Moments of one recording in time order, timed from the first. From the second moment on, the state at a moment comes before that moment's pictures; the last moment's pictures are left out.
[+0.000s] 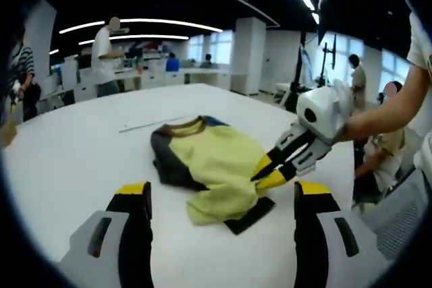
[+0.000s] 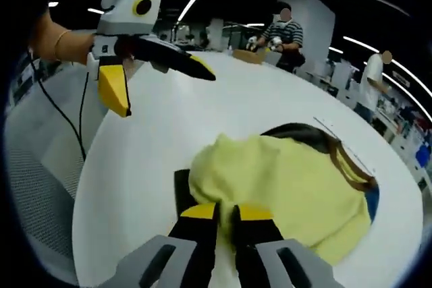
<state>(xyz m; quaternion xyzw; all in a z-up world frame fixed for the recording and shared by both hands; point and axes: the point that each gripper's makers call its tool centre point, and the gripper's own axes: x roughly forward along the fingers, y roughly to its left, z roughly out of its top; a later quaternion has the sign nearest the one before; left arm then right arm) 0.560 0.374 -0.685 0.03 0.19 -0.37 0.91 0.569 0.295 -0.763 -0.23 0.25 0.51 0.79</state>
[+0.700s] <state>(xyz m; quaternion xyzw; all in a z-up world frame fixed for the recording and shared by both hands) 0.553 0.378 -0.710 0.05 0.23 -0.35 0.91 0.601 0.270 -0.698 -0.18 0.22 0.46 0.84</state>
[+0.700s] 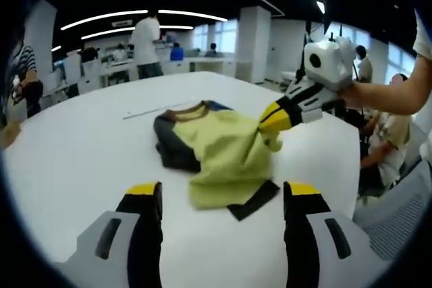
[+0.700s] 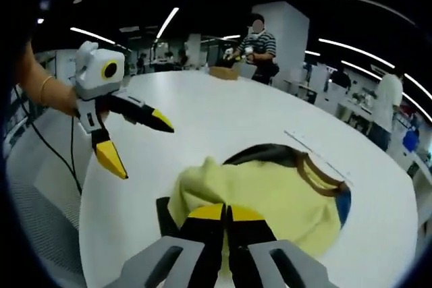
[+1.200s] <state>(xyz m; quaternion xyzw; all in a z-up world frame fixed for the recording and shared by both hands) 0.553 0.374 -0.725 0.05 0.25 -0.34 0.90 0.615 0.235 -0.670 -0.19 0.21 0.43 0.86</state>
